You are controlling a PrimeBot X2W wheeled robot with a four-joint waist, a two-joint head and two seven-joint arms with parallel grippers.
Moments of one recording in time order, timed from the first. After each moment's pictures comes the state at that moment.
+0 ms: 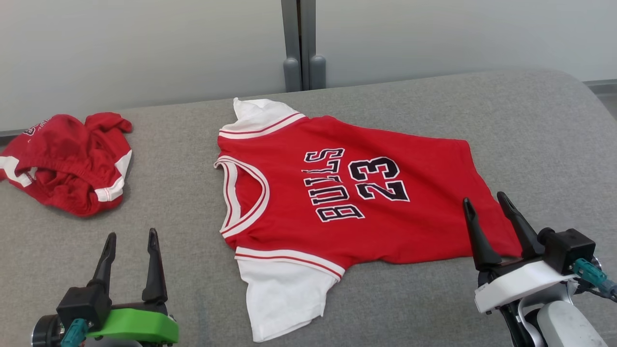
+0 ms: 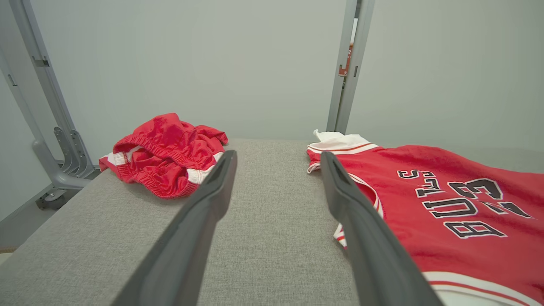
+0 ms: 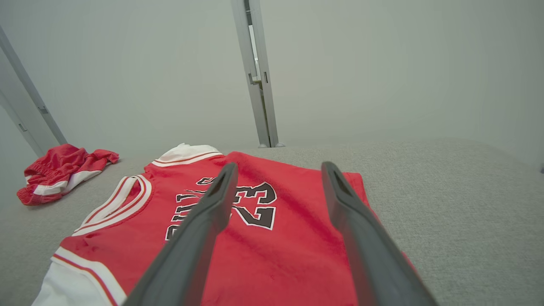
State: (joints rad) left arm -0.01 0.05 0.07 0.18 -0.16 -0.11 -0.26; right arm -0.08 -0.23 0.15 0.19 0.36 0.13 -0.26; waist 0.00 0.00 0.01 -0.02
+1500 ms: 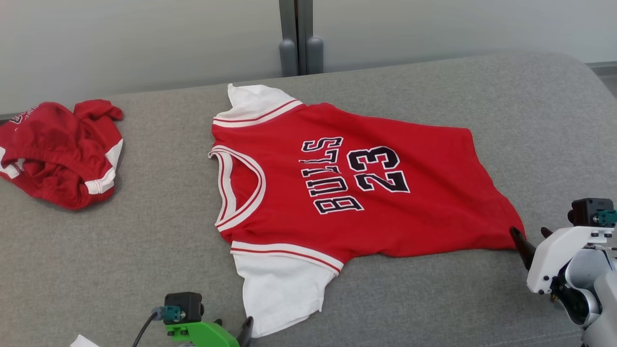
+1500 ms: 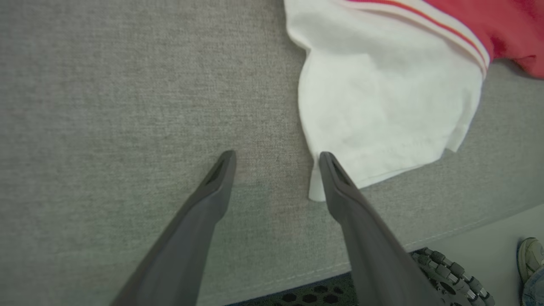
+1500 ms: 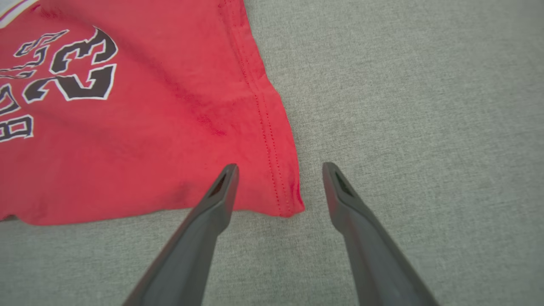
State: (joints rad) left arm 0.06 0.05 -0.20 0.23 -0.41 -0.05 0.42; right arm -0.25 -0.37 0.08 0.54 0.51 0.13 0.25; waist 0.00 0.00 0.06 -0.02
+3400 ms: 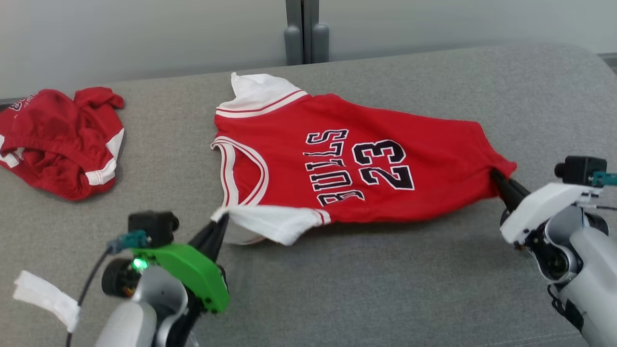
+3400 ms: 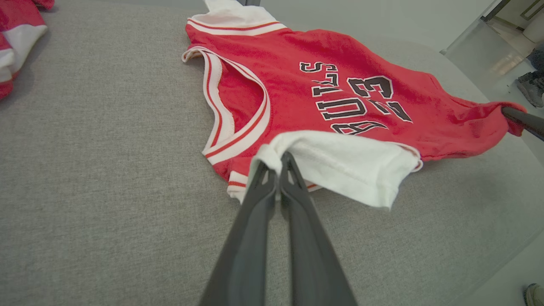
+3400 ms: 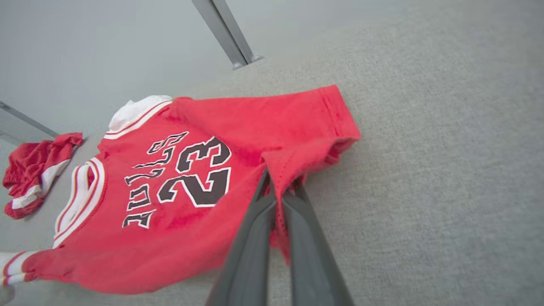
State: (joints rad) left arm -0.13 0.16 -0.25 0.07 -0.52 -0.09 0.33; right arm -0.46 -0.44 0.40 0.61 0.94 0.13 0.01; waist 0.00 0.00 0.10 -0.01
